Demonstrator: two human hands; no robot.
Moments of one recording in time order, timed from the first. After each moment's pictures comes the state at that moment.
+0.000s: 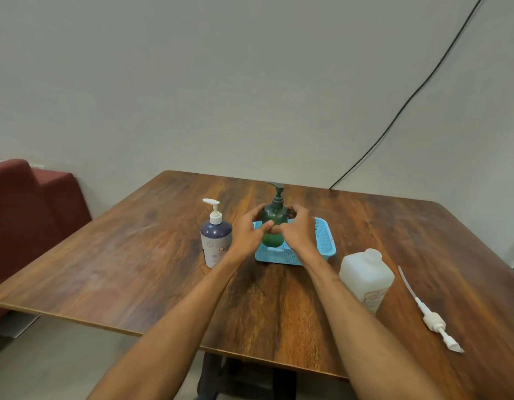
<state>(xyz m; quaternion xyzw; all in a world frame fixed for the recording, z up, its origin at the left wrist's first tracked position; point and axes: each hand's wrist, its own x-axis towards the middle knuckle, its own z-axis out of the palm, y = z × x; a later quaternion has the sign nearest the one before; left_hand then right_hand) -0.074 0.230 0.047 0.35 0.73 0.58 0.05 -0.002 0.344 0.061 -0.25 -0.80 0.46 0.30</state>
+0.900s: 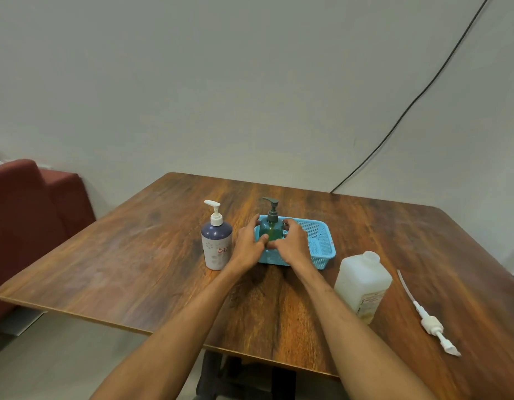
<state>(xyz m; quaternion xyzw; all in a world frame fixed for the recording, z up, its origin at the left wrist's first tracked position) -0.070 0.225 0.026 0.33 0.79 0.51 0.04 -0.002 0.335 0.038 -0.27 -0.82 0.44 0.23</state>
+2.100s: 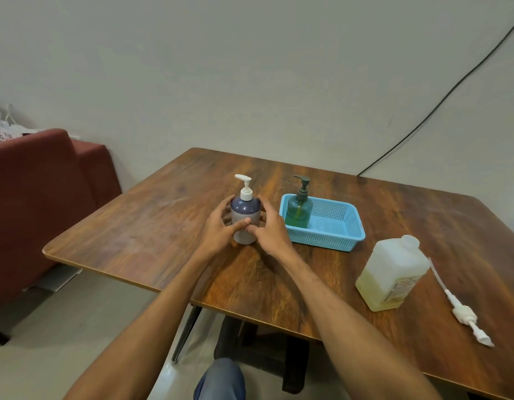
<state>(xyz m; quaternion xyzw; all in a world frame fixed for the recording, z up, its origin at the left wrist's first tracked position) -0.109 0.112 0.003 0.29 0.74 0.60 0.02 -0.030 0.242 0.022 -0.11 -0.84 0.49 0.19</state>
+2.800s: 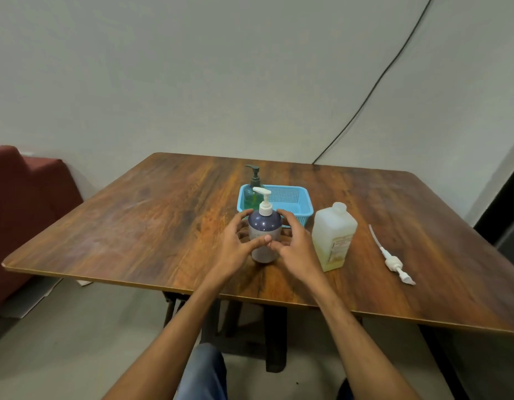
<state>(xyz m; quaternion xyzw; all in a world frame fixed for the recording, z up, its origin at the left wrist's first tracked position) 0.038 0.161 0.016 0.35 0.70 0.61 0.07 0.135 0.287 0.022 -0.17 -0.81 0.49 0.26</state>
